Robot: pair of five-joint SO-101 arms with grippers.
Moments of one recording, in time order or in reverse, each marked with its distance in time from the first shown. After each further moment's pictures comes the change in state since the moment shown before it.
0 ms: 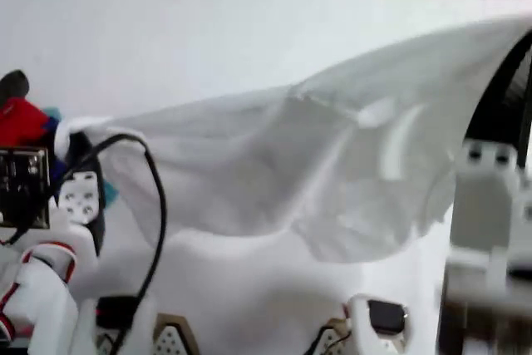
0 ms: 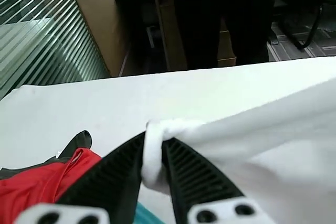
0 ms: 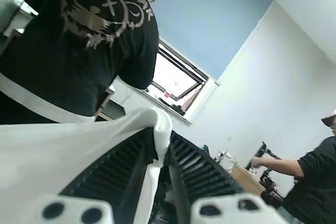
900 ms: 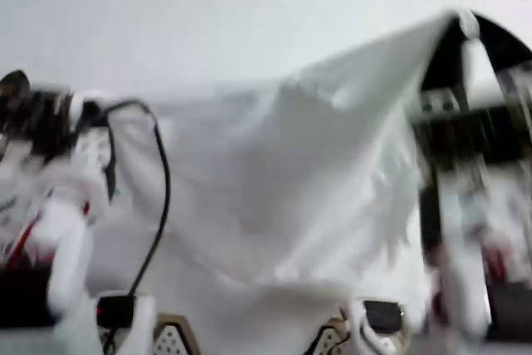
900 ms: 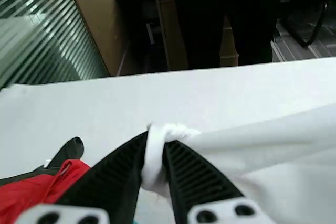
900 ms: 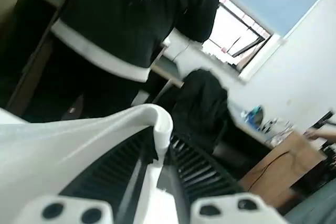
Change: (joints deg) left arm -0.1 4.3 15.4 -17.8 0.0; right arm -3.7 7.3 18.4 -5.3 0.0
